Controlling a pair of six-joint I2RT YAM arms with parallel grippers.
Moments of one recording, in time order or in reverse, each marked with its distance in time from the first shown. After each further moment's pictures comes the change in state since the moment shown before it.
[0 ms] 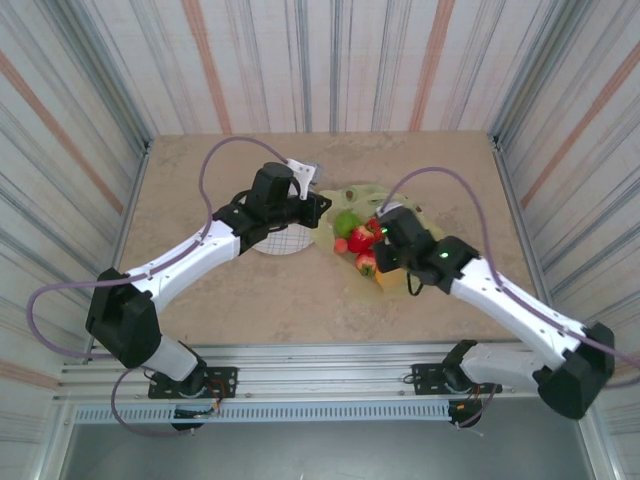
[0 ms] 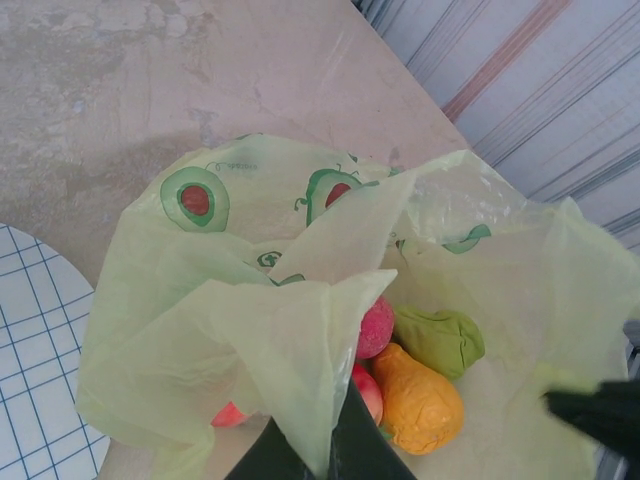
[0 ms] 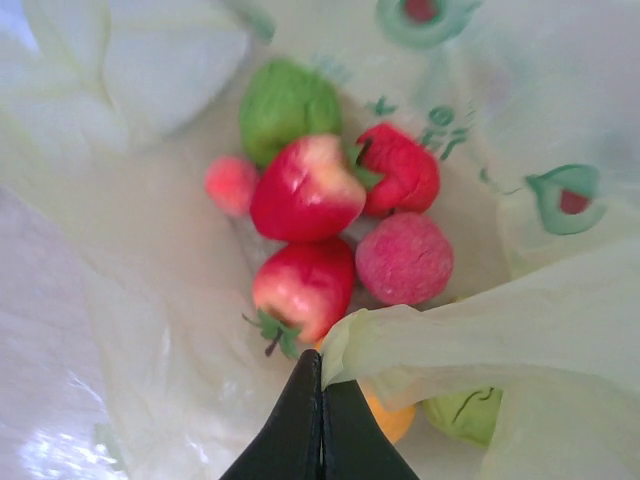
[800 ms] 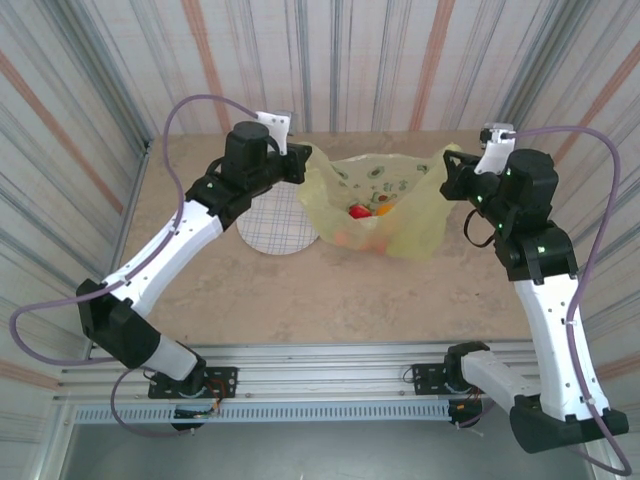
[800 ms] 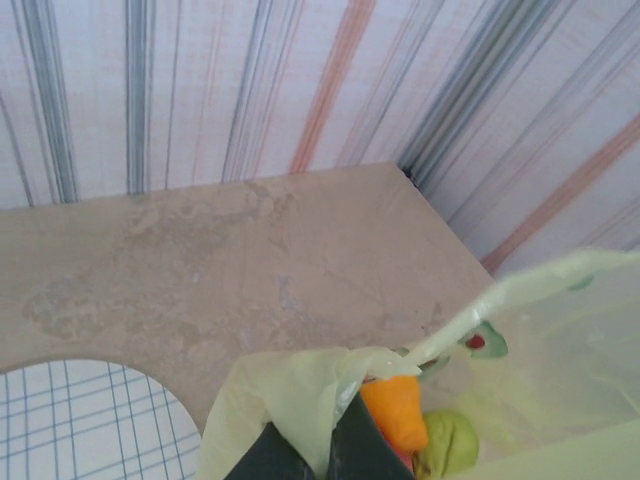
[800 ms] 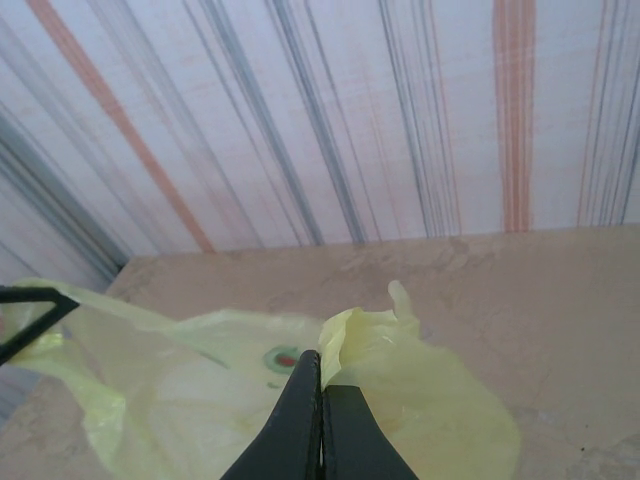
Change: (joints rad) left arm 0.079 -0.002 0.304 -0.112 -0.159 0.029; right arm -0.541 -0.097 0.374 0.150 -0.409 -0.002
